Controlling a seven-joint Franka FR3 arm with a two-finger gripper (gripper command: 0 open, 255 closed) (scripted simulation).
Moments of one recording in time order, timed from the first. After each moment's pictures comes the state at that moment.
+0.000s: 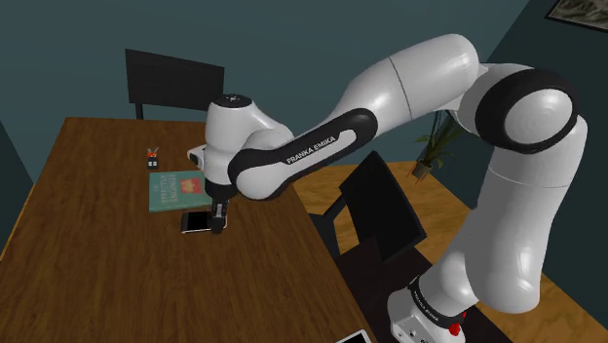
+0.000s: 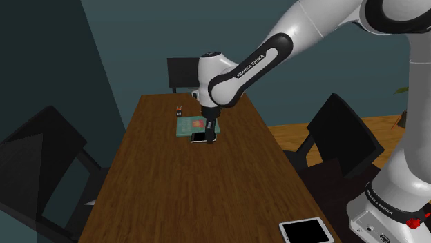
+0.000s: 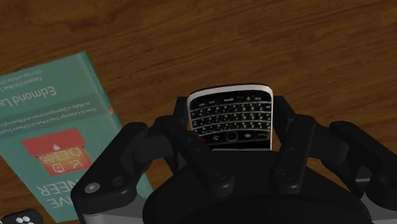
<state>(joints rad) 0.42 0.40 0.30 -1.99 -0.14 2.37 -0.31</state>
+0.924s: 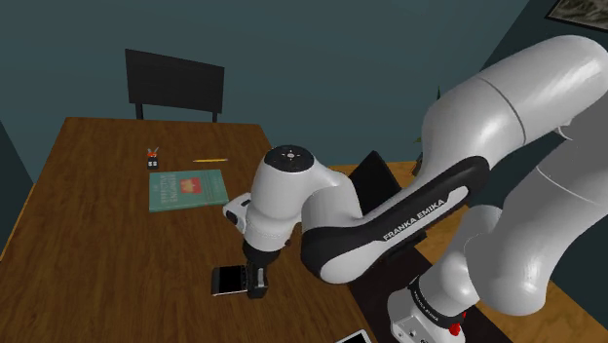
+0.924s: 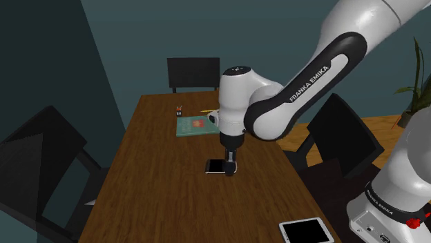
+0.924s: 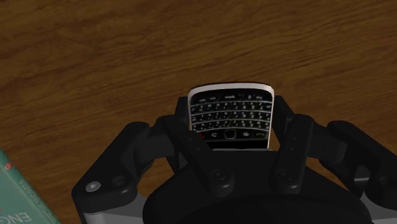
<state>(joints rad) 0.52 0.06 0.44 -2.46 -0.02 2.52 -0.15</state>
